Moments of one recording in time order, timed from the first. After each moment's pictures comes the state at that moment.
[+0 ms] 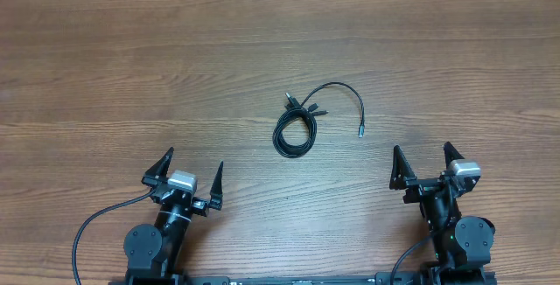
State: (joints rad) left arm -0.05 0.01 0.01 -0.06 0.21 0.09; right arm 0.05 0.02 0.02 -0.03 -0.06 0.15
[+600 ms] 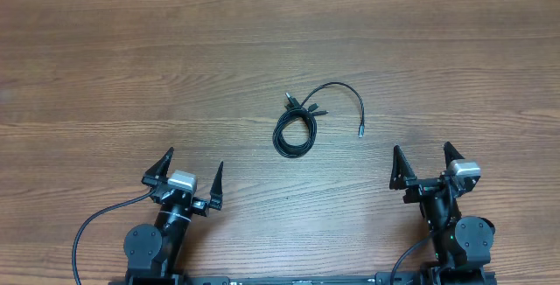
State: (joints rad) left arm -0.05 0.01 0.01 -0.06 0.21 0.09; right arm 0.05 0.02 0.02 -0.03 -0.06 0.15
